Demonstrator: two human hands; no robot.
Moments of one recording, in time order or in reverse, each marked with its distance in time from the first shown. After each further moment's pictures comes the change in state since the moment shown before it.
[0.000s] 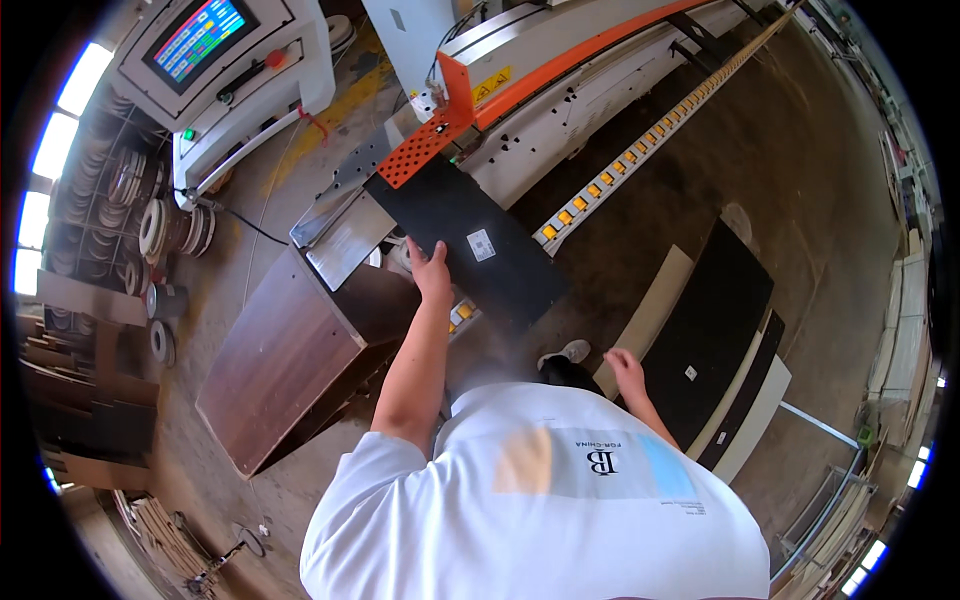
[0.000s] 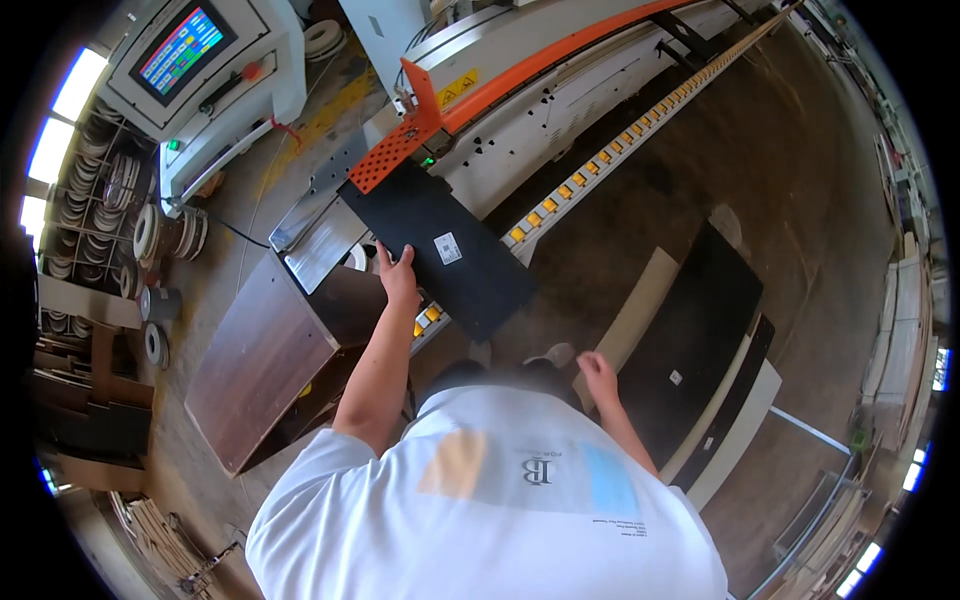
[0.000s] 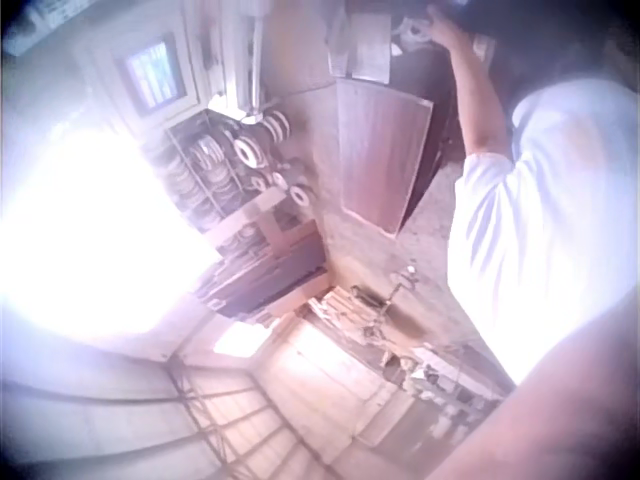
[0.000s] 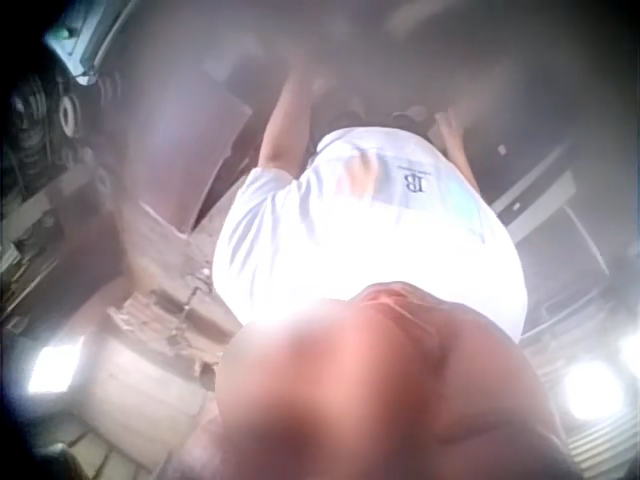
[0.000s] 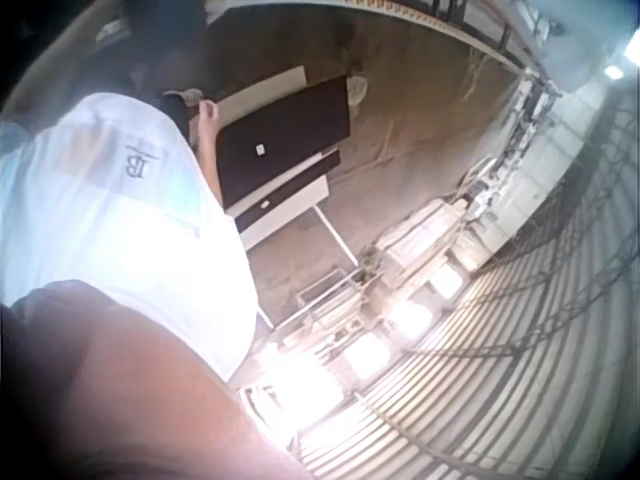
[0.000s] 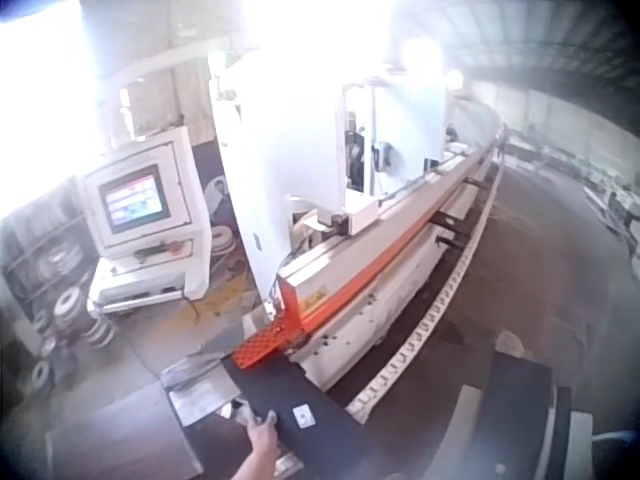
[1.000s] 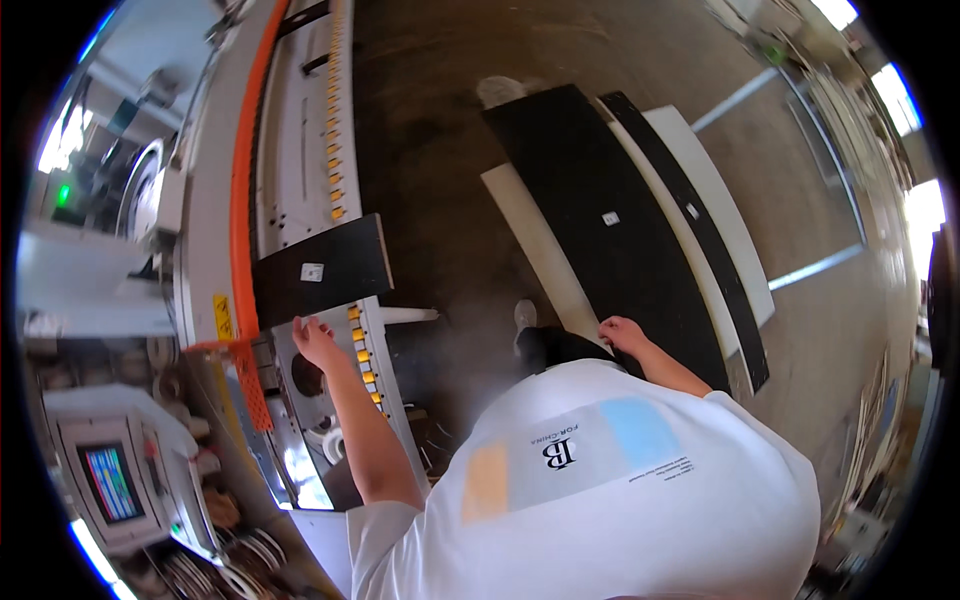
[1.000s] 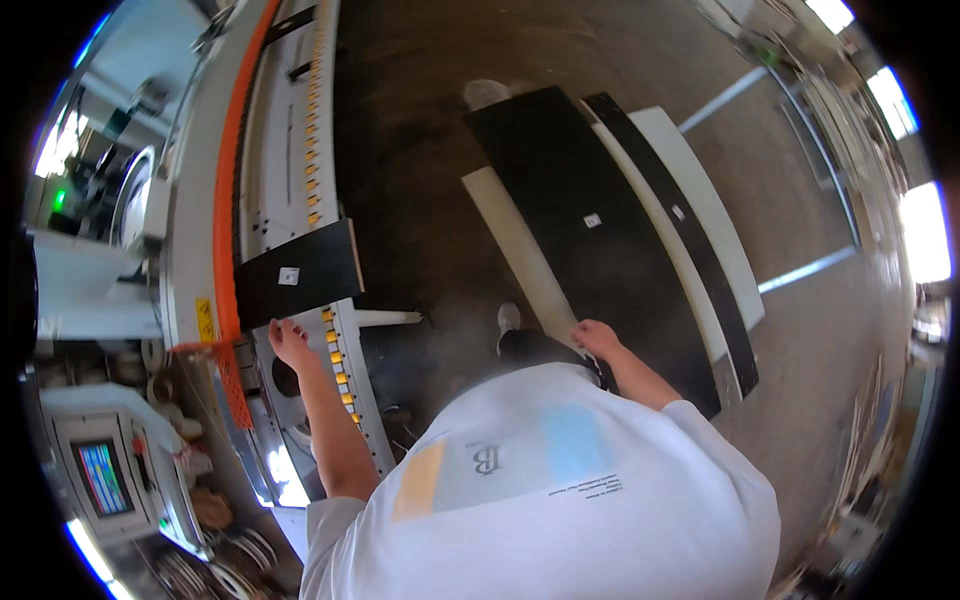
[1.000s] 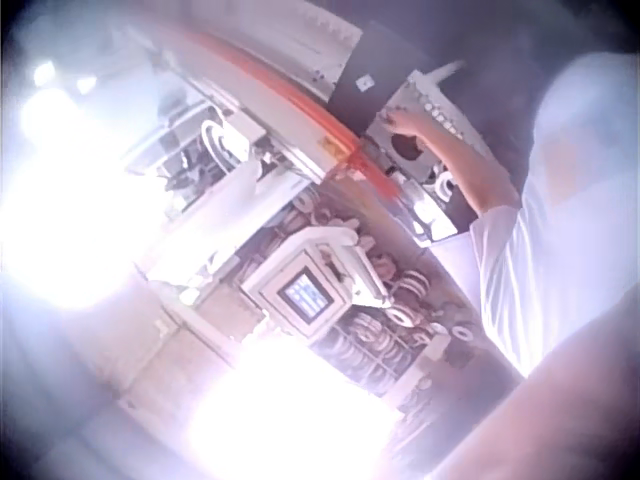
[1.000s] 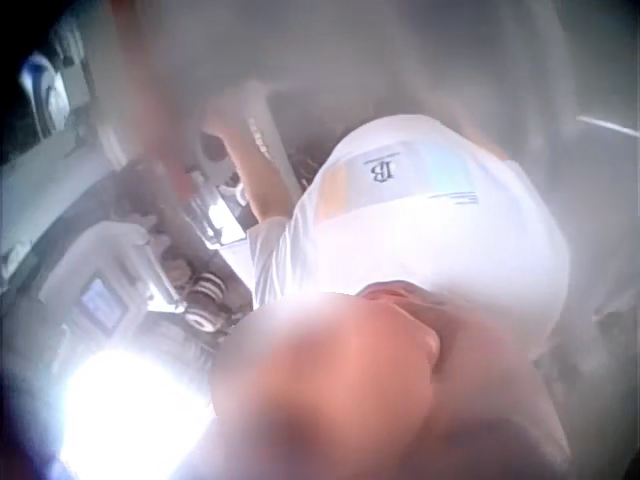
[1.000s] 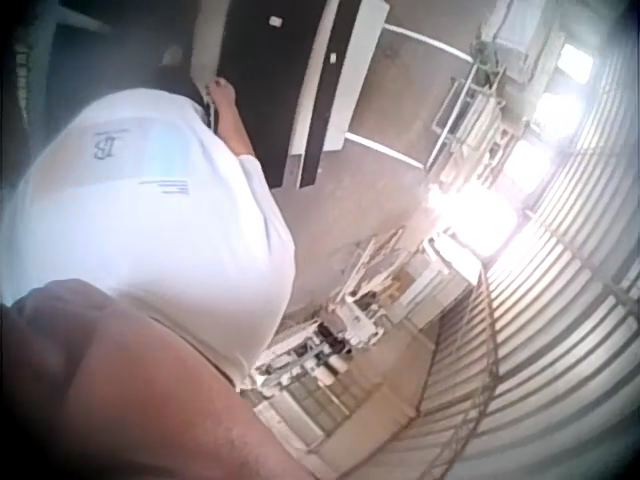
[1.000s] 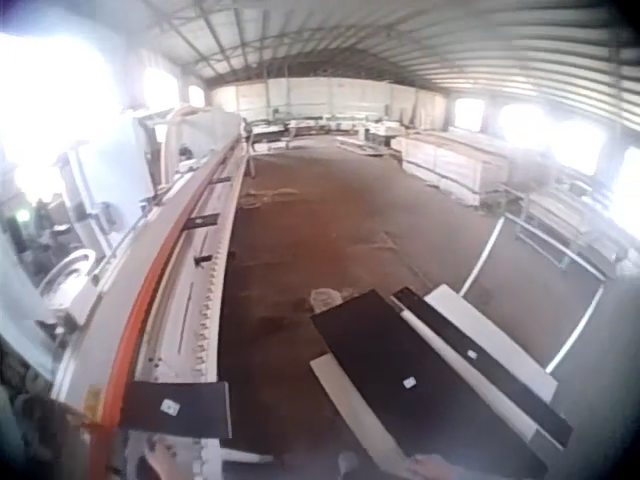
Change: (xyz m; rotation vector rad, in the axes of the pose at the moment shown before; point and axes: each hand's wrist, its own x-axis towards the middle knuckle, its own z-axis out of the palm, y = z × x) left_hand 0.020 -0.010 0.200 0.365 -0.488 0.106; right_hand -0.150 0.163 -0.019 0.401 0.375 0.538
